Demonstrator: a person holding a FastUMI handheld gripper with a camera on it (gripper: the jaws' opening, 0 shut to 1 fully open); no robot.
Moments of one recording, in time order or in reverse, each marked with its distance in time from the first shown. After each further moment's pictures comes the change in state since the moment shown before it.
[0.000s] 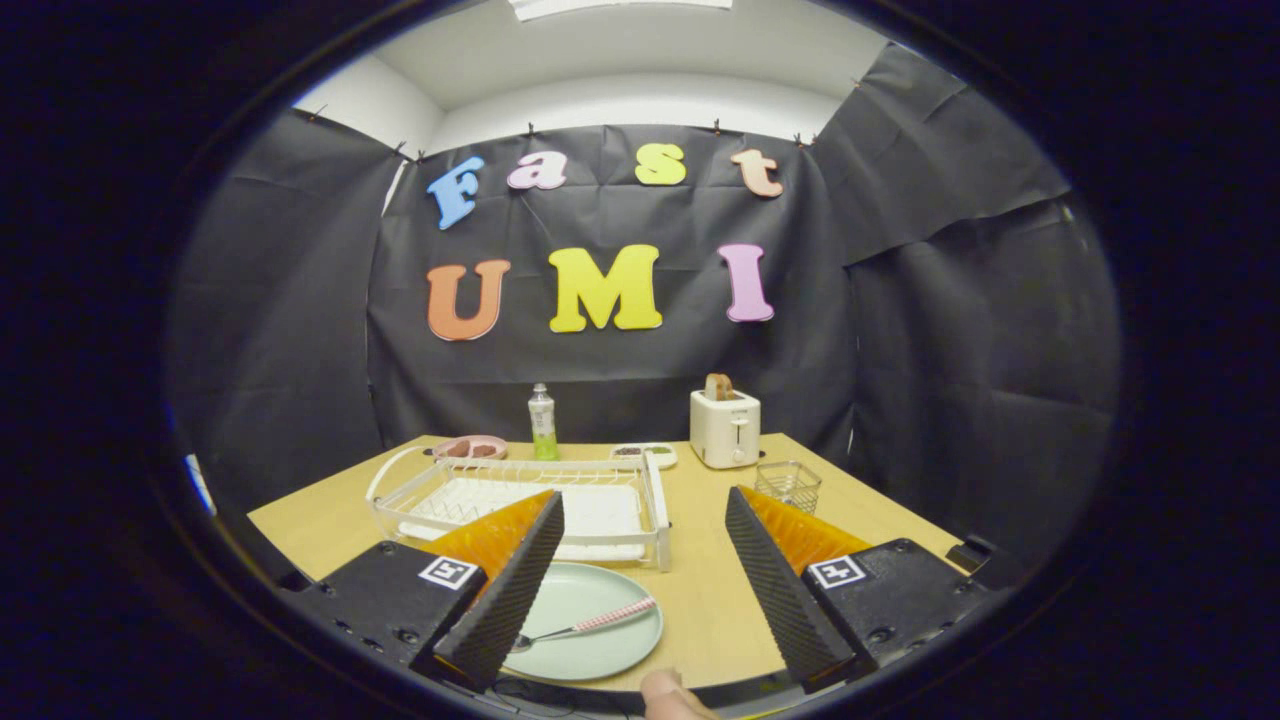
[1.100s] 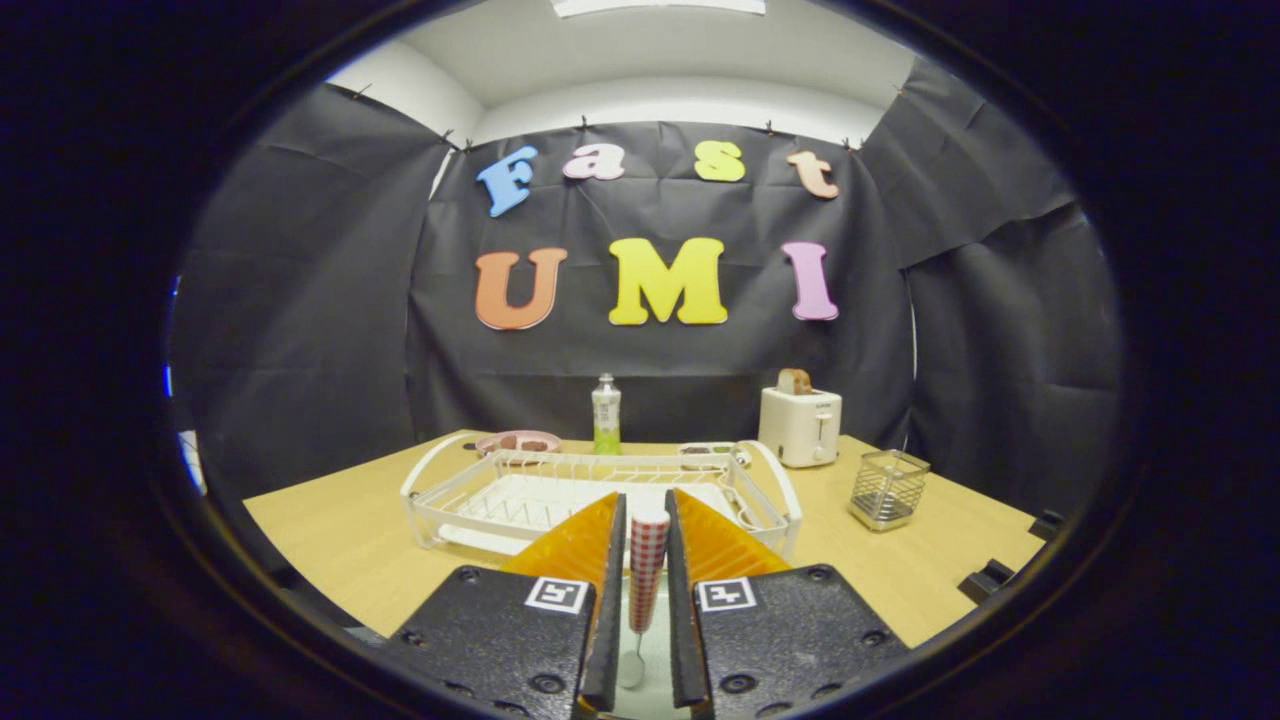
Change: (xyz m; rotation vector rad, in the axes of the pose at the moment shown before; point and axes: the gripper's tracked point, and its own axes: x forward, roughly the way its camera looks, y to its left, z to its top) arm 0.051 0.098 -0.037 -0.026 -0.044 0.071
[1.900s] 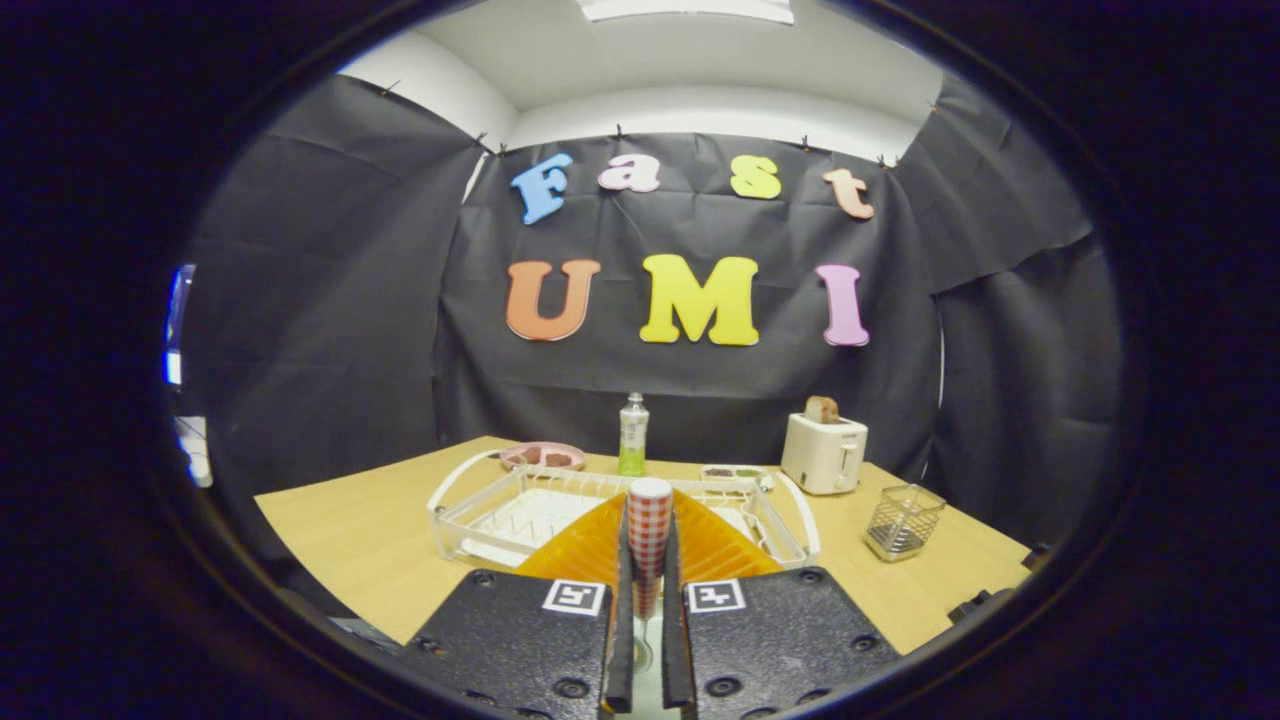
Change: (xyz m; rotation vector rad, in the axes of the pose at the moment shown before) arm 0.009 0.030 0.016 -0.086 -0.016 0.041
